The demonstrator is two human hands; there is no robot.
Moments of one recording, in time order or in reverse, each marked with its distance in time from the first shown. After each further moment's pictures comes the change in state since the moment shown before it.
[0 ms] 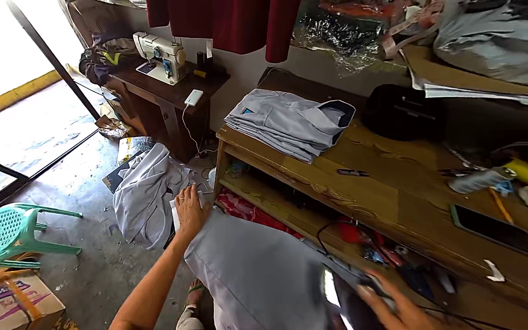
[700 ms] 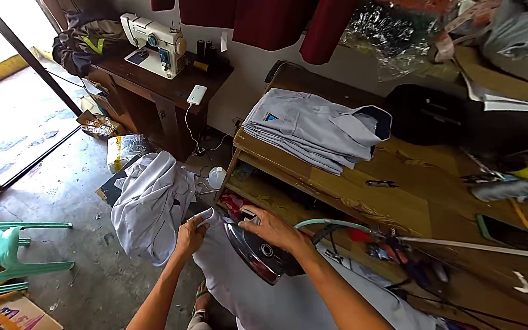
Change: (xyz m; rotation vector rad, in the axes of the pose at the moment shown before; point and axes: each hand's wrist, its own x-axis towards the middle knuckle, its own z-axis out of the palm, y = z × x) left_hand 0.038 -0.108 -0.006 -0.346 -0.514 -0.070; right_hand 0.221 -0.251 0.143 -0.090 -0.452 -0.255
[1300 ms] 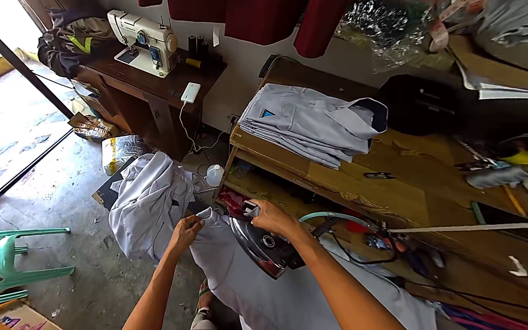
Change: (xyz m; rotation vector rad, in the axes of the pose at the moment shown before) left_hand 0.011 -0.025 -0.010 -0.367 -0.041 0.088; right_hand 0.020 0.002 -0.007 -0.042 -0.028 0.220
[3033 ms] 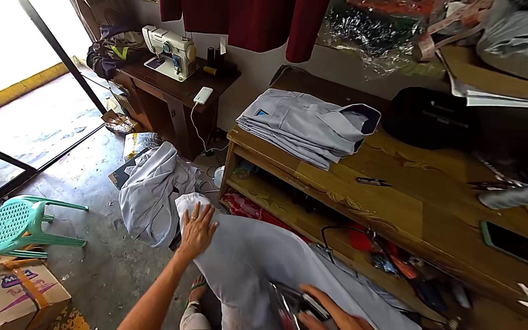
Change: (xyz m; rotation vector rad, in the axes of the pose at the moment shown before) left_hand -0.052 0.017 0.119 0.823 0.289 0.219; right_hand -0.266 0.146 0.049 0.047 0.127 -0.144
